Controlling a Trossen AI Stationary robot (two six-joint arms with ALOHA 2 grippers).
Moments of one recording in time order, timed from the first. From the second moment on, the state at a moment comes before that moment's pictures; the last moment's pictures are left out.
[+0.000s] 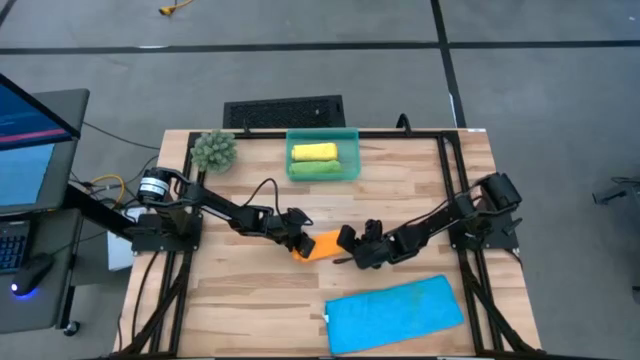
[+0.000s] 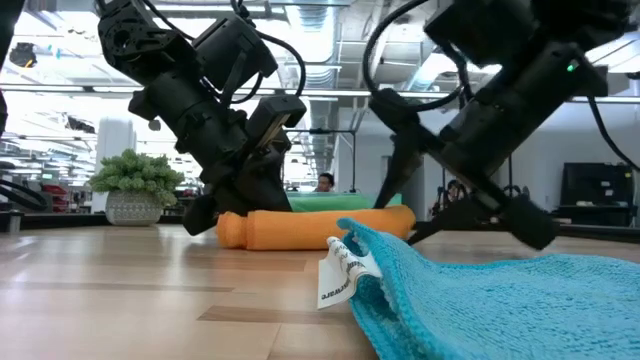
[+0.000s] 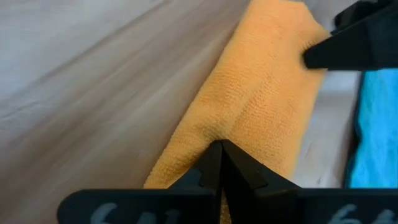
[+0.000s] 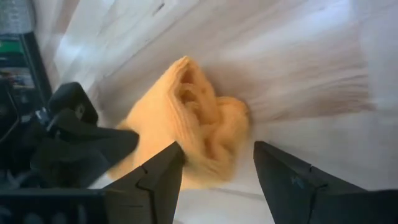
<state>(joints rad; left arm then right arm) -0.08 1.78 0.75 0.26 0.00 -1.01 0.34 1.80 0.79 0.08 0.44 2.09</state>
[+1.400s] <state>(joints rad) -0.10 1.79 0.74 0.31 -0.03 -1.12 0.39 1.96 0.91 0.25 0.61 2.32</state>
